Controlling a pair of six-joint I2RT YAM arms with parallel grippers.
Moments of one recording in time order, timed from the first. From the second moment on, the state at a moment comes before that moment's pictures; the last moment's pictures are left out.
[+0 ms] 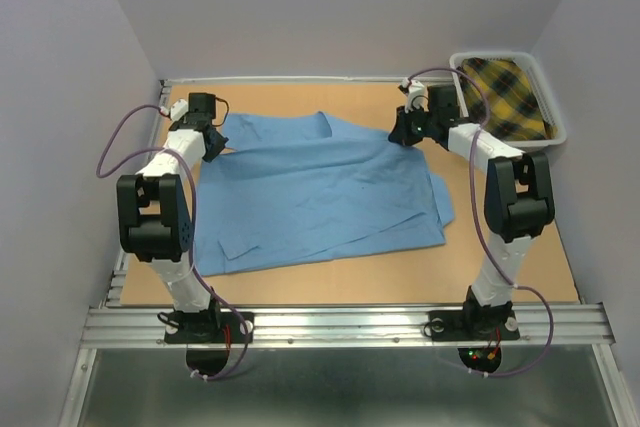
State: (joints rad) left arm -0.01 1.78 1.33 -0.50 -0.30 -0.78; right arm 0.15 1.93 1.41 -0.17 -0.45 -0.10
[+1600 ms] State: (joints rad) left arm -0.04 1.60 0.98 -0.30 -0.22 -0.75; right arm 0.17 1.59 1.02 -0.06 -0.30 0.07
